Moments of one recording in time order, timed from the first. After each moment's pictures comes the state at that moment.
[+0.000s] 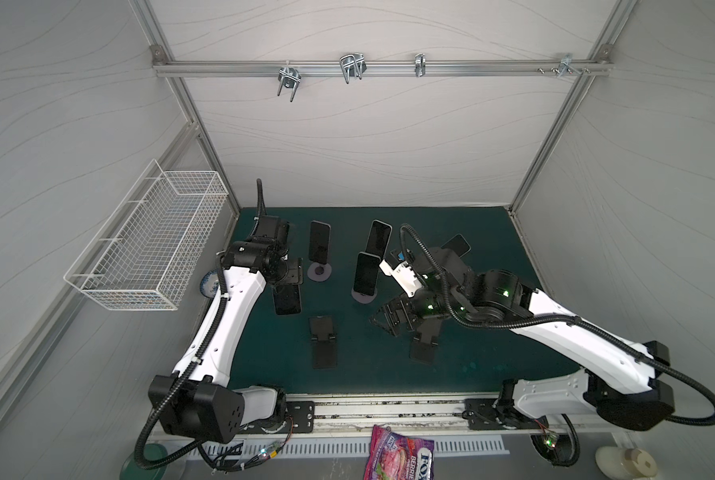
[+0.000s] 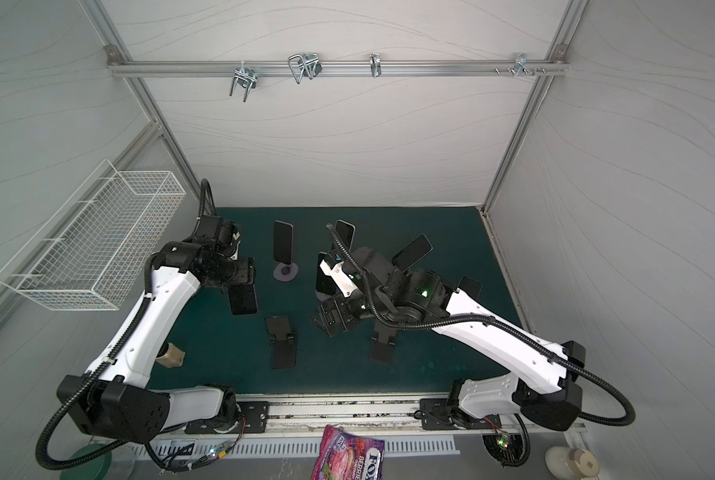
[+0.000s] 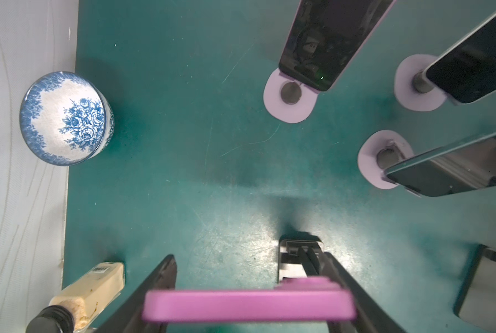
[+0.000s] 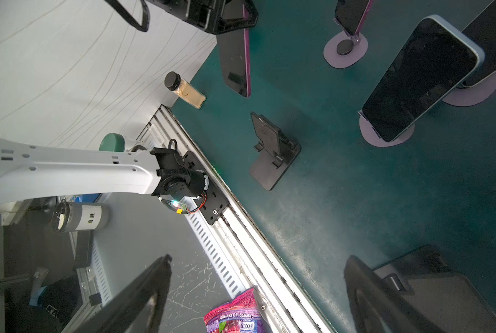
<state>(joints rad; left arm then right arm) -0.11 1.31 1.35 -1.19 -0.12 -0.19 1.14 1.29 1.50 -0.95 -0.17 0.46</state>
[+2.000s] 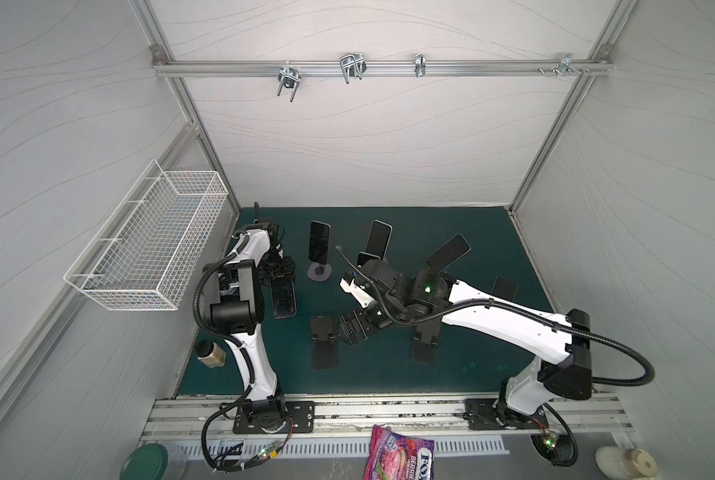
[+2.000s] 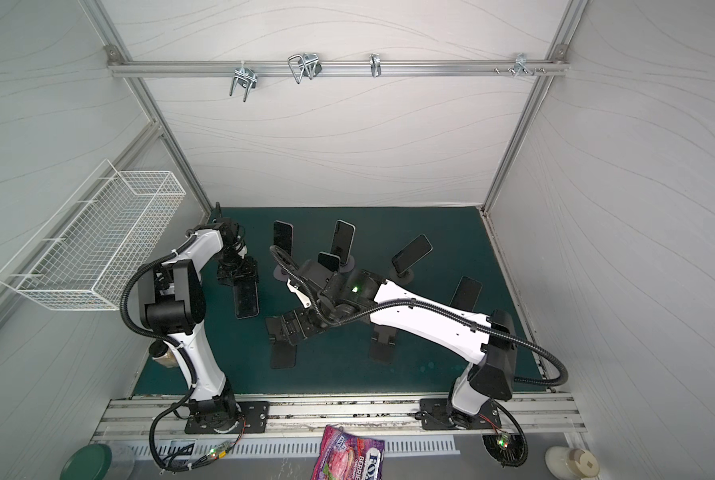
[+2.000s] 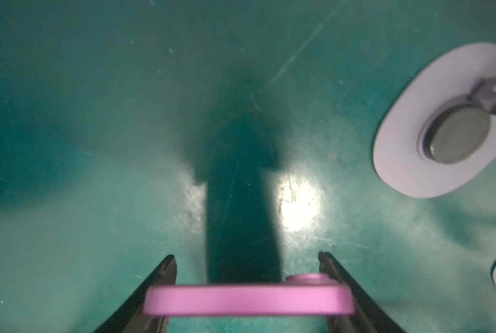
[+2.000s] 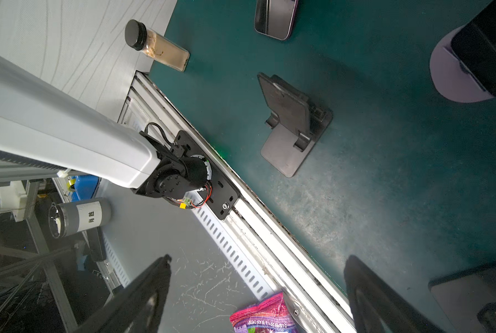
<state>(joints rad) 0.15 1.99 1.53 -1.08 0.04 -0.05 1.22 1.63 1.62 -0.93 -0.23 0.61</state>
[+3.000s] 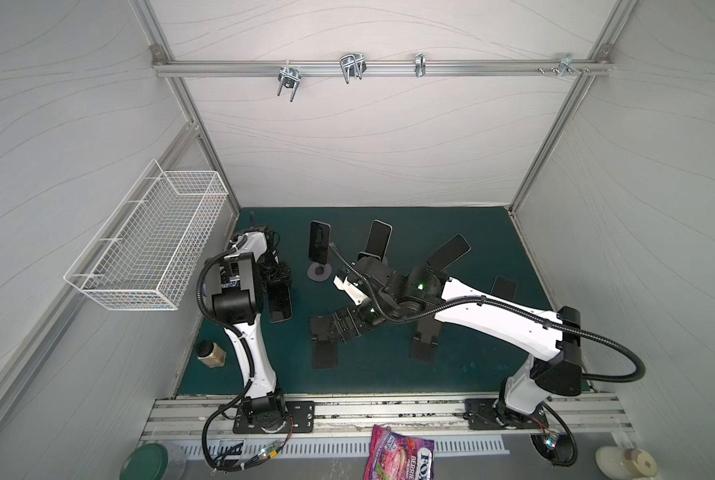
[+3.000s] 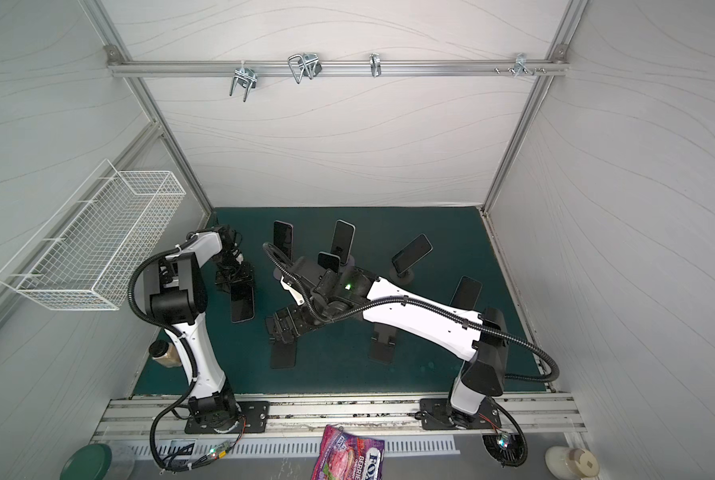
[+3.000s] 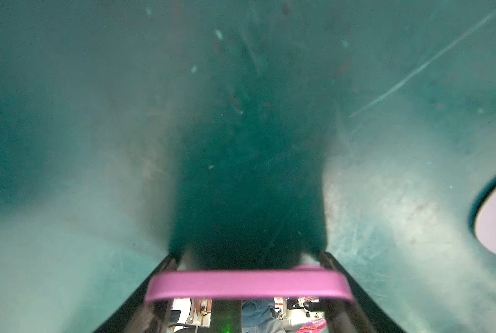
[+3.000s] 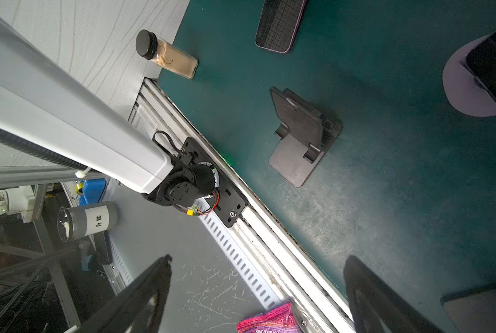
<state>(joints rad) 0.19 2.10 1.54 -1.08 0.04 -0.08 1.22 1.66 1.66 -0.93 -0.23 0.62</state>
